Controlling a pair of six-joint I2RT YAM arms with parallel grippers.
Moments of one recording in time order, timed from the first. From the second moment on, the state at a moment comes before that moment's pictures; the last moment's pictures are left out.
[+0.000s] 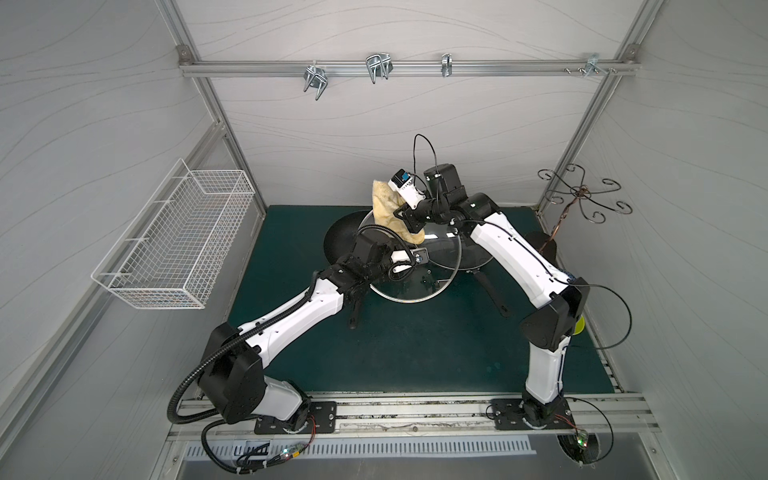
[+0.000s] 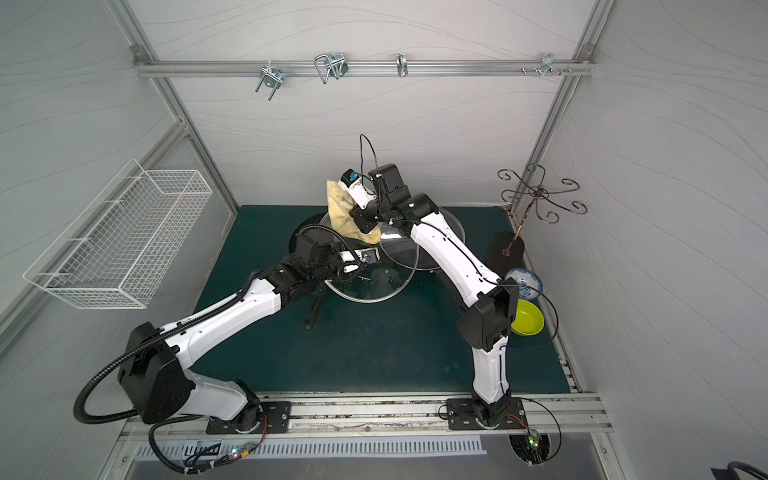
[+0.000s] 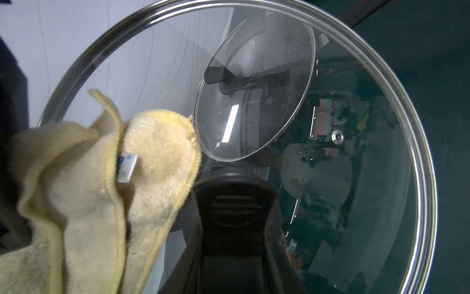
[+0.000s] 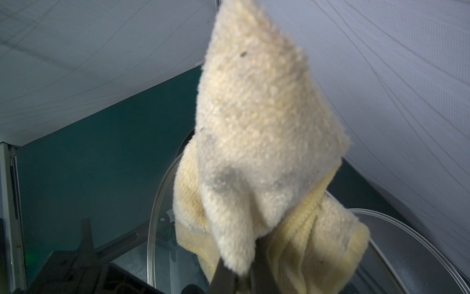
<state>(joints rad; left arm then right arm) -0.66 1.43 1.13 -0.19 0.01 0.91 0.67 1.93 2.13 -0.77 -0.26 -0.21</state>
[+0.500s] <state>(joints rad) -0.66 1.48 1.13 0.00 -0.04 0.52 0.49 1.70 1.85 -0.74 -0.24 -0.19</state>
